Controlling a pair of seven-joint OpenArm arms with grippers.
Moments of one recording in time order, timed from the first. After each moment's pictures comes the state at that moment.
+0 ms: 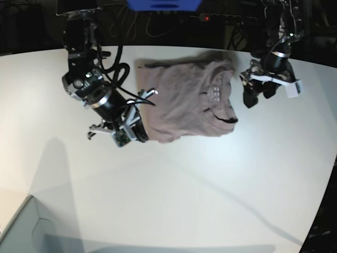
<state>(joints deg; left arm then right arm) 23.8 -4.7 -15.9 89.0 -39.0 -14.6 14.4 -9.6 -1.2 0.1 97.7 -7.4 33.5 -21.3</state>
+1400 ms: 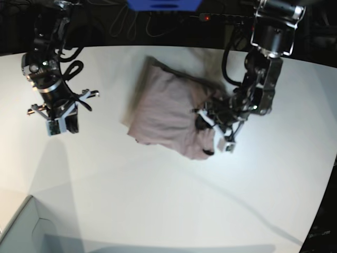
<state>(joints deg) -8.5 -9.6 12.4 63.1 -28.6 -15.4 34.0 -13.0 -1.7 24.1 100.1 -8.0 33.5 -21.8</state>
